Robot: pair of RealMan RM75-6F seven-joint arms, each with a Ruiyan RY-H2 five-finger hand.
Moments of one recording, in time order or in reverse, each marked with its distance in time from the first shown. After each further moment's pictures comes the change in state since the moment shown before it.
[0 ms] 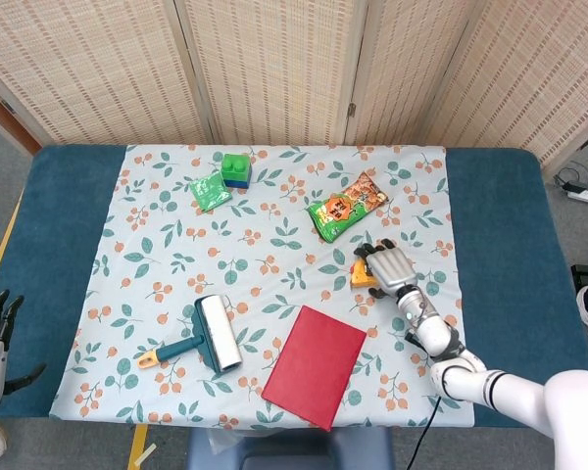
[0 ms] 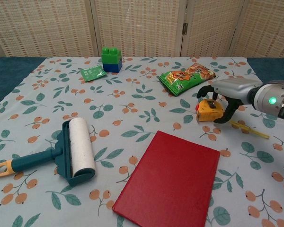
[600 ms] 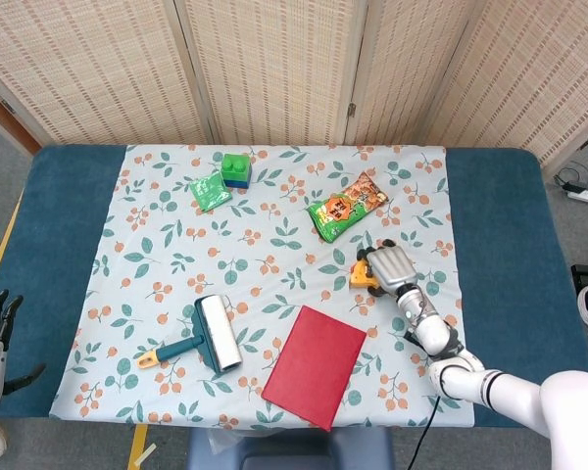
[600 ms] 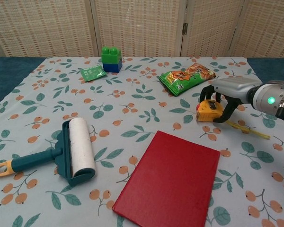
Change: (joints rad) left arm 0.000 0.000 -0.003 0.000 0.007 0.001 -0.009; right arm -0.002 -0.016 0.011 0.023 -0.006 0.014 0.017
